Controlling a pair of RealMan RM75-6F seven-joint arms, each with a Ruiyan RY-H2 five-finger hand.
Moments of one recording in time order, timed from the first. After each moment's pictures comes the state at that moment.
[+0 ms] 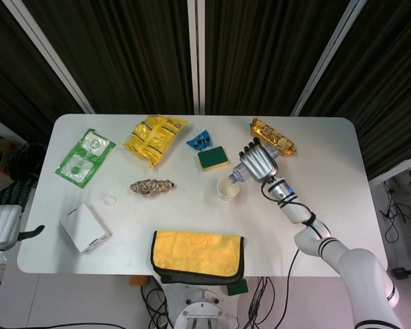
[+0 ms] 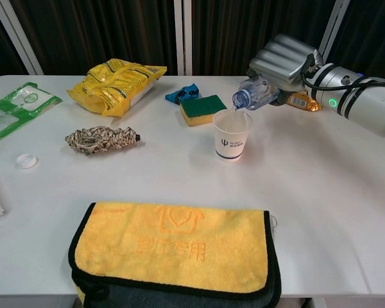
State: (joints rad) left arm -0.14 -1.19 -0.05 -1.41 1.42 1.39 -0.02; right arm 0.90 -1.88 0.11 -0.58 -1.50 0.99 -0.33
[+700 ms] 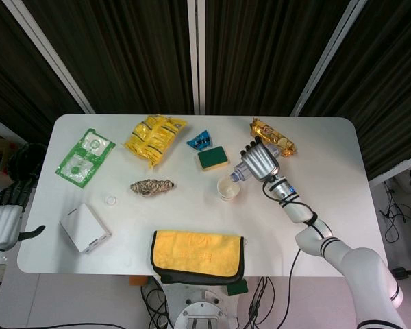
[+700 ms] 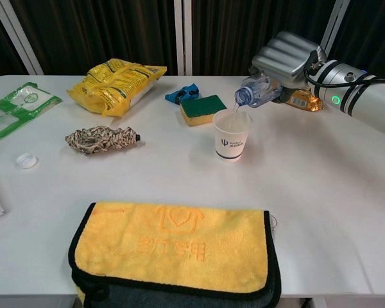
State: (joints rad) left arm -0.14 -1.19 -0.05 -1.41 1.43 1.39 -0.03; right arm 0.90 -1.86 0.11 -0.62 -1.49 0.99 -0.35
